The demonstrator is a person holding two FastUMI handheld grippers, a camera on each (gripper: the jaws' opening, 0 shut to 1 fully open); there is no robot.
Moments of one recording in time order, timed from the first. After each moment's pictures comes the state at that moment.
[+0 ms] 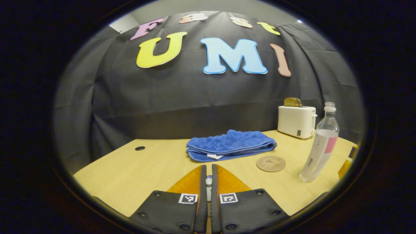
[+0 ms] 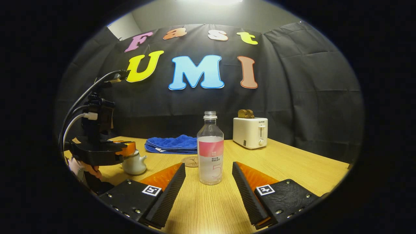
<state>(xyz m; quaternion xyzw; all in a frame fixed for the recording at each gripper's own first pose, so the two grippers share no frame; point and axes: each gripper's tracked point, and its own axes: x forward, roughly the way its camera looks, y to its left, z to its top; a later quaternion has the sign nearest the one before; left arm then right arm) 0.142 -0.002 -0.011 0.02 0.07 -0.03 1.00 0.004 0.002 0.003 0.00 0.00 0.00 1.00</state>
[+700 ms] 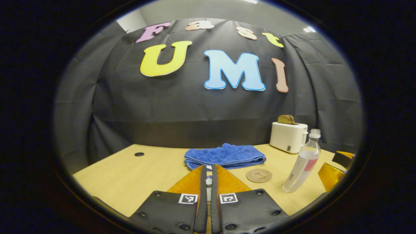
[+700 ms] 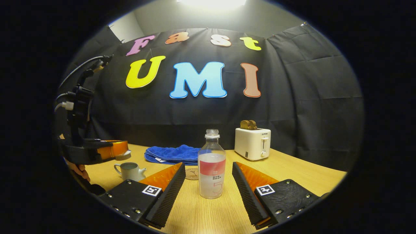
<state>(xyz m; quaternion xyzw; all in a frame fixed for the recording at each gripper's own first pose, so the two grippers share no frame) 0.111 0.004 0.044 -0.01 0.03 -0.05 1.00 0.025 -0.001 0.037 -0.01 -0.03 0.00 1.00</state>
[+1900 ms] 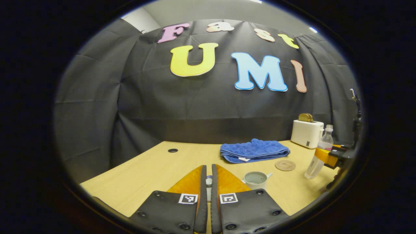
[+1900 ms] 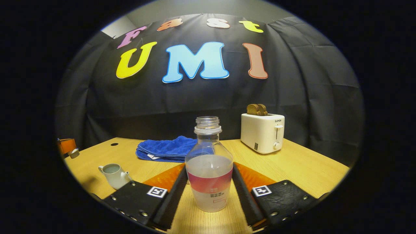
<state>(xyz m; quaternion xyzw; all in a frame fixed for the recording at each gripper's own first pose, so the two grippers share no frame) 0.063 0.114 0.023 -0.02 0.05 0.03 1.00 0.109 -0.003 0.014 0.00 0.04 0.02 1.00</state>
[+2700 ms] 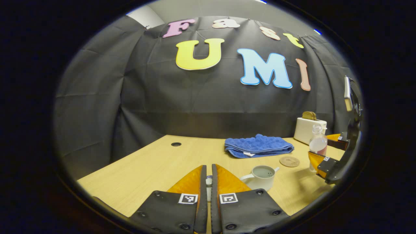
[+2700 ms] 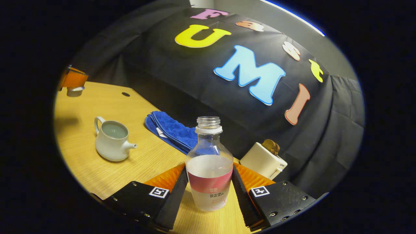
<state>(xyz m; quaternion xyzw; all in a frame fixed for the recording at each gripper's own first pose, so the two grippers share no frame) 0.060 0.134 0.004 -0.03 0.07 0.04 1.00 0.111 0.062 0.020 -0.33 0.03 0.05 0.94</state>
